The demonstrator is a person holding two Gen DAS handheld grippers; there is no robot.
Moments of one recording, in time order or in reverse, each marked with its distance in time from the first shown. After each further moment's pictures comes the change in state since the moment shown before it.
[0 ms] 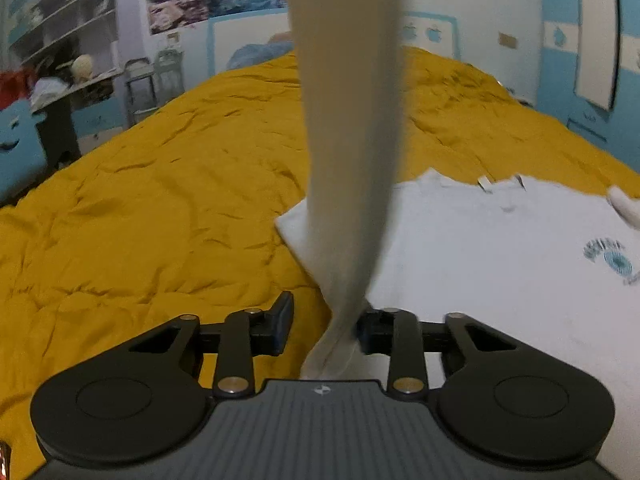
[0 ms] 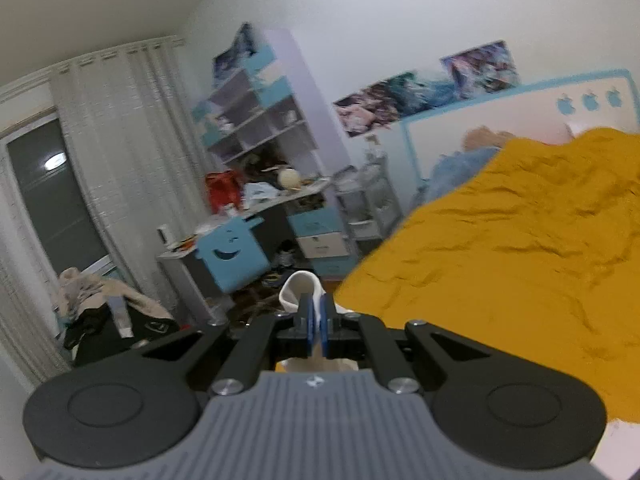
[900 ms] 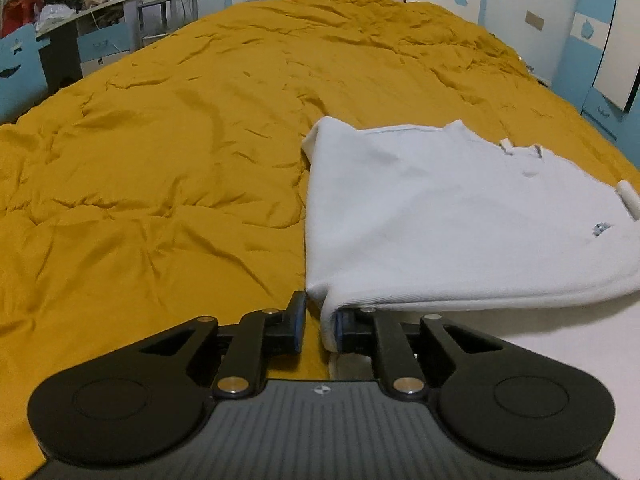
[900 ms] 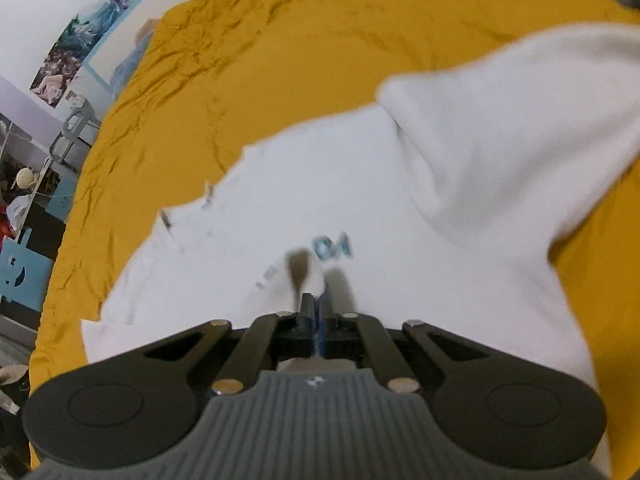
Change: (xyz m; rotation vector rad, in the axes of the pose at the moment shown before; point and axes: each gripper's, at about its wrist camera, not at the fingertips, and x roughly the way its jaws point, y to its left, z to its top) left arm 0.004 0.033 -0.015 -0.099 0.193 -0.057; right arm -0.174 -0.349 -0.312 0.633 0.280 -0.609
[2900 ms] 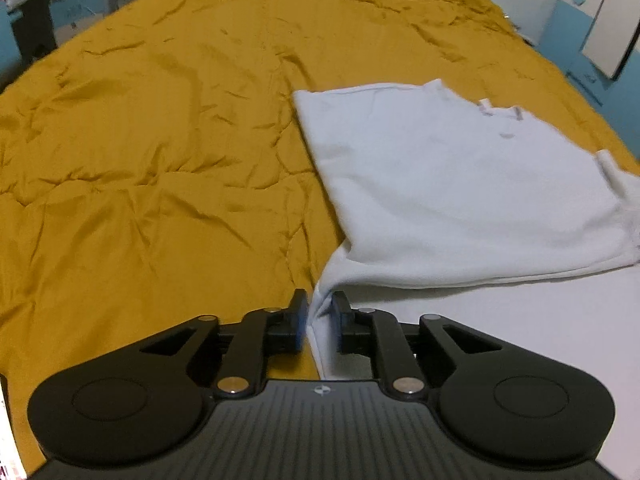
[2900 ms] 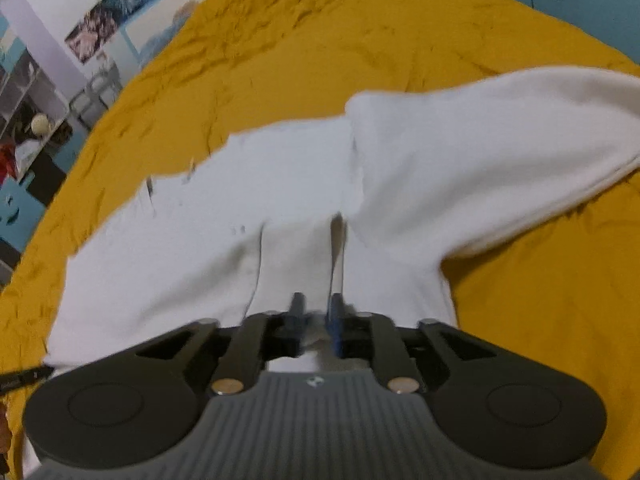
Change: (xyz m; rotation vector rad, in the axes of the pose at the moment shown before) left arm -0.010 0.006 0.016 0.027 0.179 -0.083; right arm -0.033 -0.035 0.005 -0.218 -0.063 -0.017
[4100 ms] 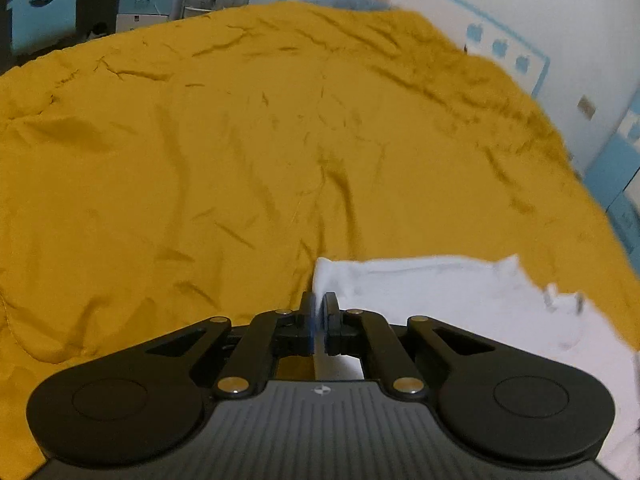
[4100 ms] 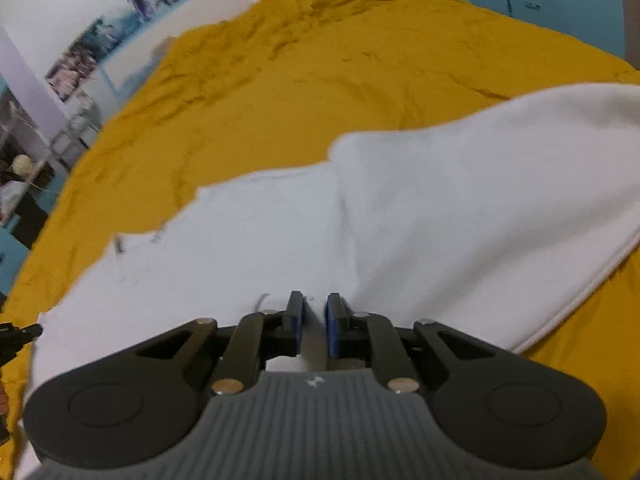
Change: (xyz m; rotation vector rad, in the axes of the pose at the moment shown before) left arm 0.096 0.025 0.105 -0.284 -0.227 0.052; right arm 0.057 0.000 0.026 0.070 -0.090 -0.046
